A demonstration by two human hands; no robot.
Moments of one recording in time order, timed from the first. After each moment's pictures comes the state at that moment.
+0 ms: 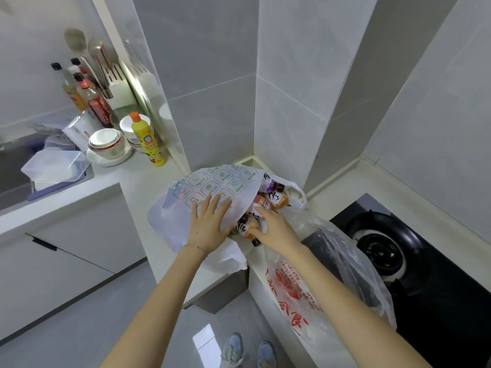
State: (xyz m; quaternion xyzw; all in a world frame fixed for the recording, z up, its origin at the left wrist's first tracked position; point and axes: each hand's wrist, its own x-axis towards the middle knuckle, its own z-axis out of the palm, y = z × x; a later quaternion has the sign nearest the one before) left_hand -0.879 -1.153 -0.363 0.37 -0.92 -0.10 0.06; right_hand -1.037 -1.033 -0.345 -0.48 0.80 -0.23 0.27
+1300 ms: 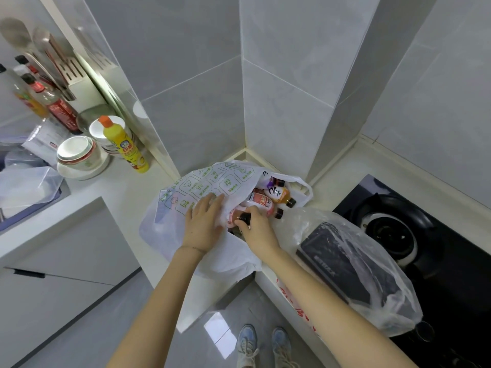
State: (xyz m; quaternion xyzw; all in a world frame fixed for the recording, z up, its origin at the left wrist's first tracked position) left_hand -0.888 -1.208 -0.384 0.35 -0.92 -0.18 0.05; right_hand -1.002 -1.093 -0.377 -0.34 0.83 -0.35 0.28
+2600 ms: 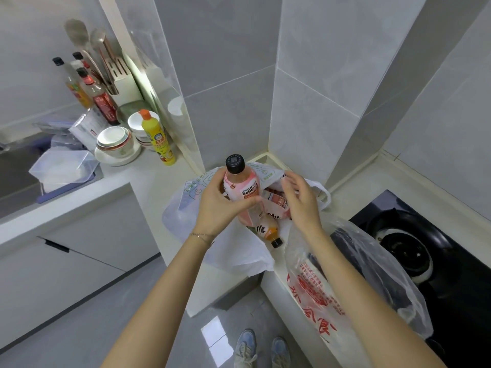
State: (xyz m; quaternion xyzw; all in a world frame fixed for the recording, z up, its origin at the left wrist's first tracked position) left_hand -0.875 -1.171 -0.268 0.32 -0.71 -0.54 0.32; right_hand -1.040 -1.076 -0.313 -0.33 0.74 -0.54 0.23
